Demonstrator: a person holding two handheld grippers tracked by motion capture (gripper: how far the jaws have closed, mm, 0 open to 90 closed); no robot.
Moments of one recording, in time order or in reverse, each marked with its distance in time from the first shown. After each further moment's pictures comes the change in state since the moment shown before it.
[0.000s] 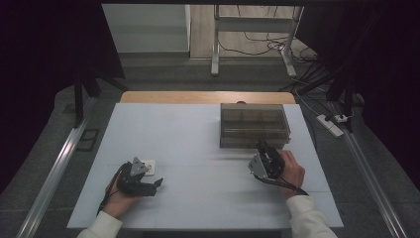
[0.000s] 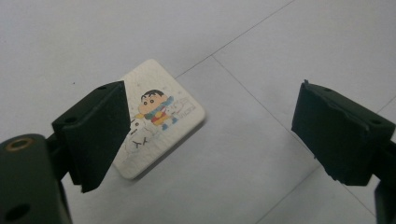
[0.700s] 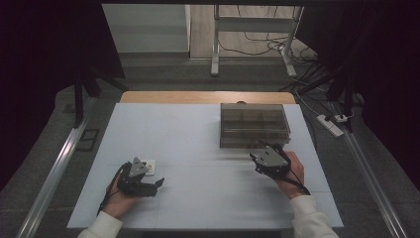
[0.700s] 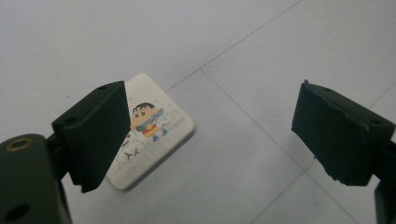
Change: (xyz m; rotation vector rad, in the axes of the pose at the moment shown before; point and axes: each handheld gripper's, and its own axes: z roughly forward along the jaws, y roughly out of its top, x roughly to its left) left arm -0.003 0.002 -0.004 -0.043 -0.026 0.012; right arm -0.028 0.000 -0.014 -0.065 0.318 0.384
